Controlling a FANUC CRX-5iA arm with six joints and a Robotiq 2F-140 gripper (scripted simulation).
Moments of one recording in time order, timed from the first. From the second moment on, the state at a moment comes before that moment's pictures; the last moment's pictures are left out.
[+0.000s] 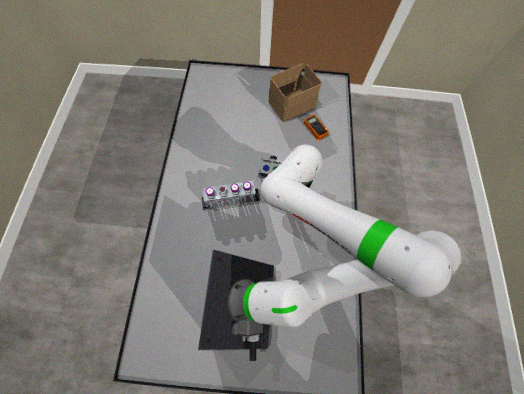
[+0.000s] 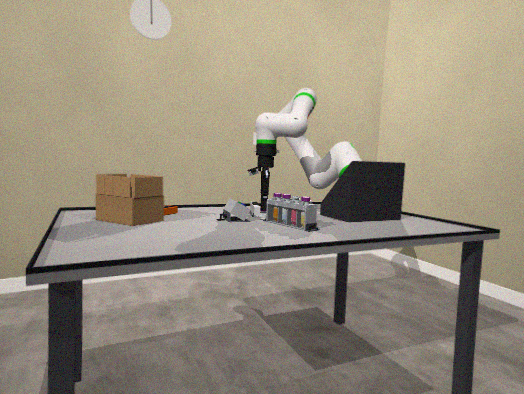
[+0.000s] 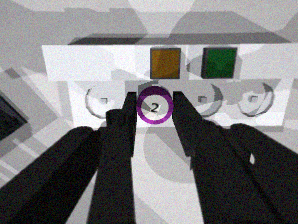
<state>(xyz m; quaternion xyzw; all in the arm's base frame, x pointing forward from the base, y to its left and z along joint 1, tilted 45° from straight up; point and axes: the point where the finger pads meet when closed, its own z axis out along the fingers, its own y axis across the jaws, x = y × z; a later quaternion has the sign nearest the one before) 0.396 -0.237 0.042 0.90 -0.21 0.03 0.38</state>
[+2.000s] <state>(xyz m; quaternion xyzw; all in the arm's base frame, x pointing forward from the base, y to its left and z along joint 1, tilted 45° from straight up) 0.402 -0.189 0.090 0.90 -0.21 0.03 0.38</state>
